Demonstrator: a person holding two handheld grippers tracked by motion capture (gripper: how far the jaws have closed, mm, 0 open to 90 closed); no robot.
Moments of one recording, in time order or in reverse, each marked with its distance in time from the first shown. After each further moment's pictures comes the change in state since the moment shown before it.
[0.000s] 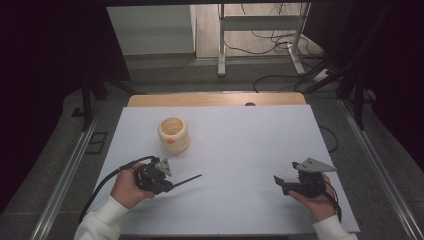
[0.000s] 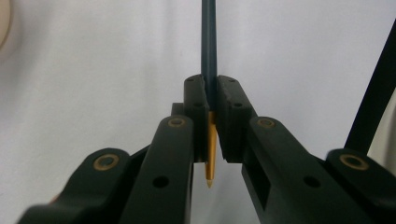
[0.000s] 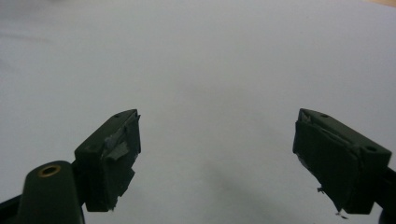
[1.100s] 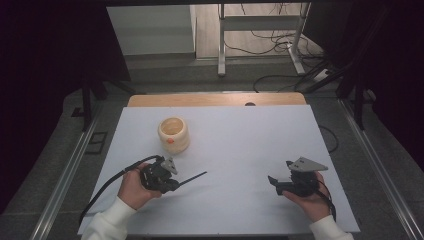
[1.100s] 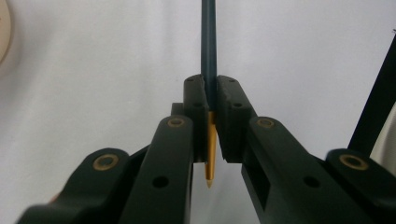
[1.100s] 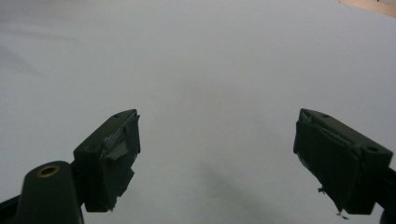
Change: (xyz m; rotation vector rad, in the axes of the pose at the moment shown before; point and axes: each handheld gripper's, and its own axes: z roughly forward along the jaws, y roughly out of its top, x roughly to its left) left arm -0.005 0.013 0.005 -0.039 0.005 -0.044; right arm 0.014 0.009 0.008 0.011 0.008 -0.046
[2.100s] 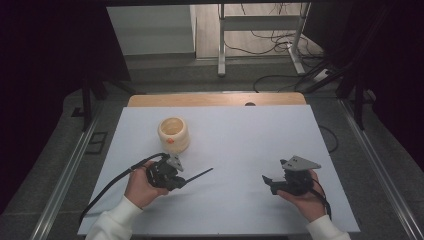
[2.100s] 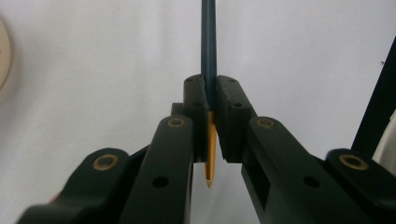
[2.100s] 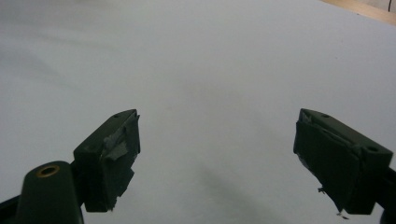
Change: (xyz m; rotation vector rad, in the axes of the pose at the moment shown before) left arm -0.001 0.015 0.004 -0.036 -0.005 -0.013; right arm 0.011 0.010 0.007 0.000 0.024 -0.034
